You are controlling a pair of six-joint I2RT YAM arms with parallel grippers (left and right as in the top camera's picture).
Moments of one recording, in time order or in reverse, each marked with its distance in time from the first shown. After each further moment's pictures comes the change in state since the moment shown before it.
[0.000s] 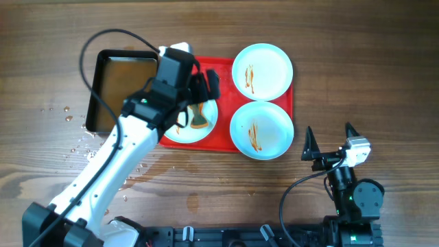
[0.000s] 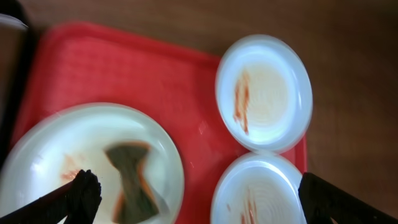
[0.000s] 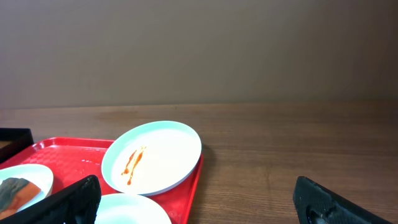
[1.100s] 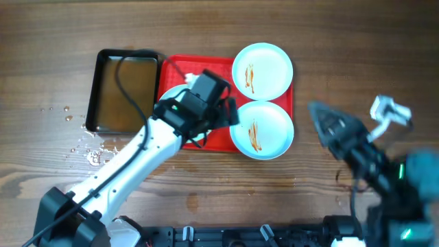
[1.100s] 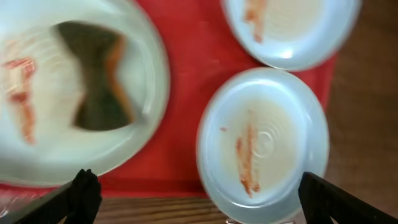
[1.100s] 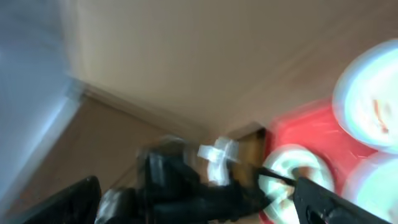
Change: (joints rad) left arm -0.161 0.065 -0.001 -0.202 0.005 -0.222; right arm 0.003 0.579 0.833 -0.394 -0.525 0.901
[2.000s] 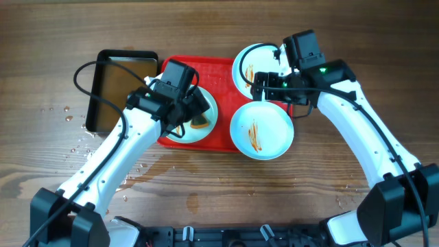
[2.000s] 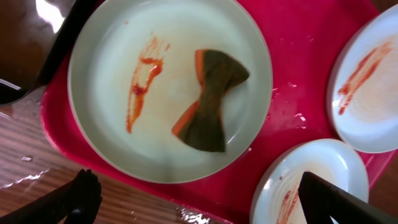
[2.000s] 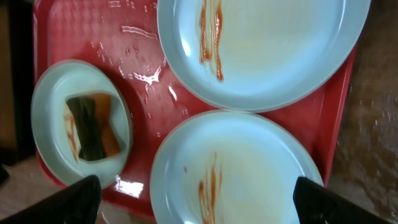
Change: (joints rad) left arm 0.187 0.001 0.000 -0.129 -0.040 -0.155; right arm 0.315 1.036 0.510 -0.458 0.466 -0.599
